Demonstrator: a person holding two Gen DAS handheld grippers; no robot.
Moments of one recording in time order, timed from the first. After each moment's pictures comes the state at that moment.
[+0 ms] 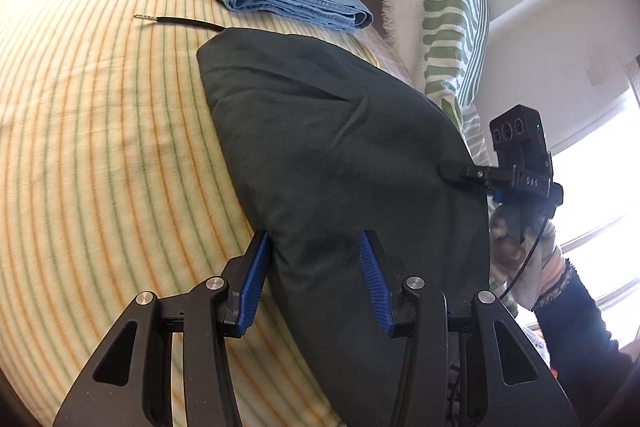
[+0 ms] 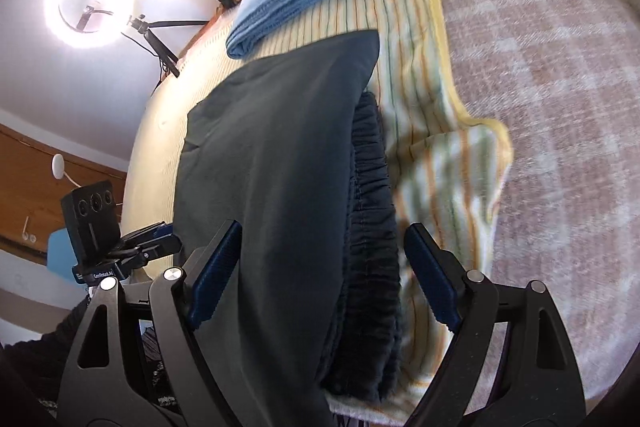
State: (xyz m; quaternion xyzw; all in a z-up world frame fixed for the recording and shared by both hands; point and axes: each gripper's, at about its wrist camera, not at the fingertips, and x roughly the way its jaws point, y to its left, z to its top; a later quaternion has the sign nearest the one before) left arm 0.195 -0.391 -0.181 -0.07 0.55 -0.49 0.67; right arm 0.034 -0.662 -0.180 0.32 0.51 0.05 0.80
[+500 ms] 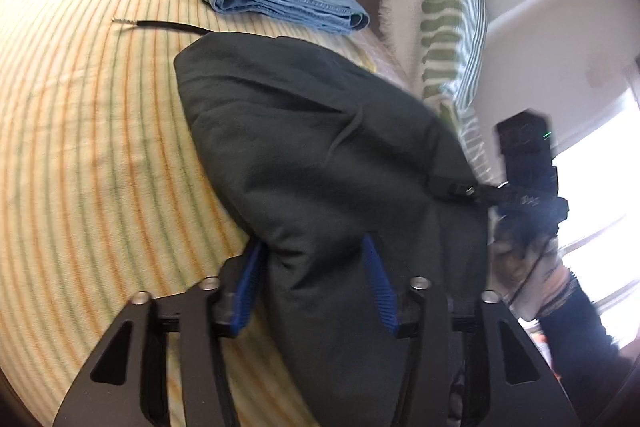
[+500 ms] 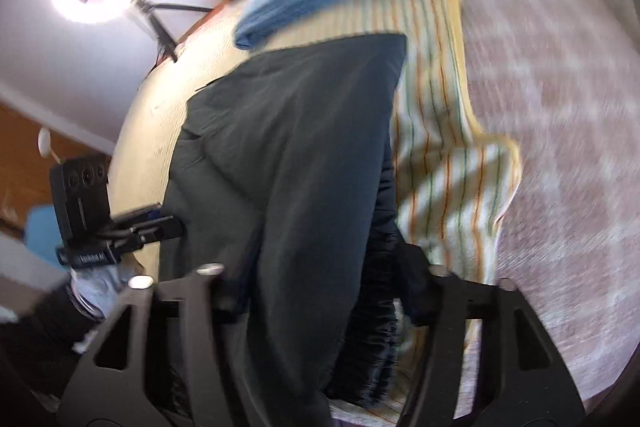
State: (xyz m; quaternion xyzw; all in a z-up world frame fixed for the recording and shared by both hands) left arm 0.200 -0.406 -0.185 -0.09 0.55 -0.50 0.67; right arm 0.036 -0.658 -0.178 0.30 0.51 0.04 0.80
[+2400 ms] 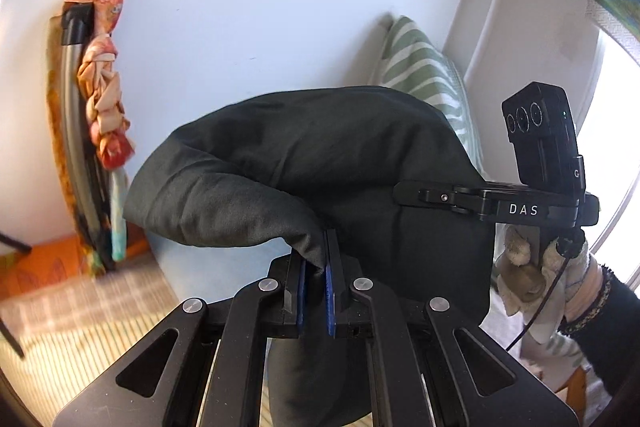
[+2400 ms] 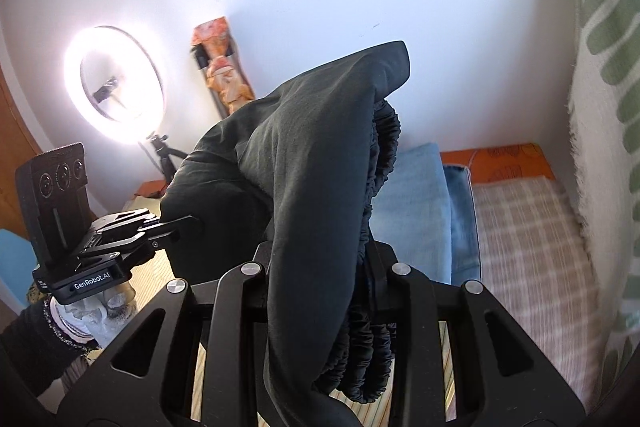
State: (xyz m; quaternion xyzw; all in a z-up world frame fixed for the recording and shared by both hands) left arm 0.371 -0.499 -0.034 0.01 0.31 -0.54 0.78; right arm 0.240 -0.684 -0.004 0.15 0.34 0.01 0.93
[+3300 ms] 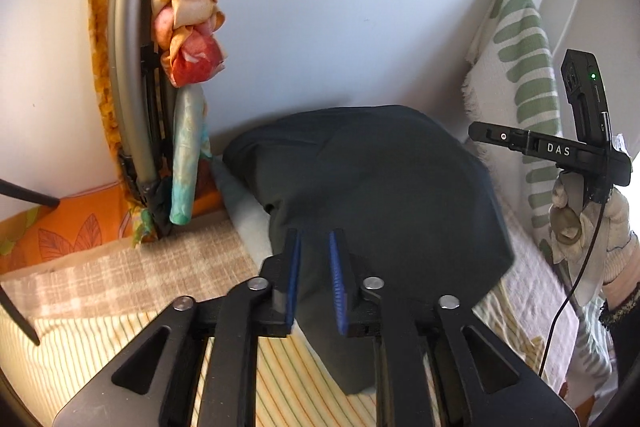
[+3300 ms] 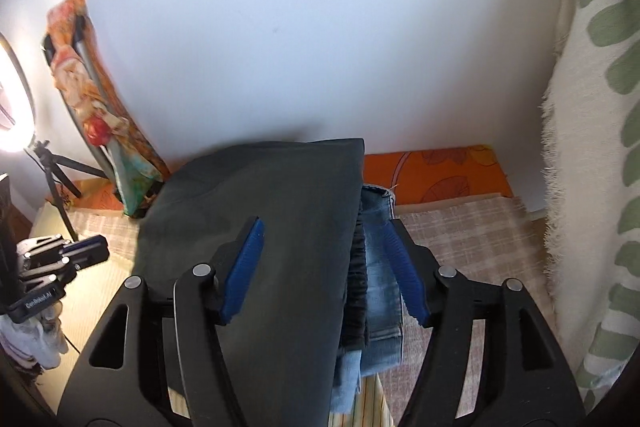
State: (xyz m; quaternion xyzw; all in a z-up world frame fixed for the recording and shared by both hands) left arm 0.418 -0.493 -0.101 0.05 0.40 -0.43 0.81; right arm 0.309 -0.745 -0.048 0.11 0.39 -0.12 0.91
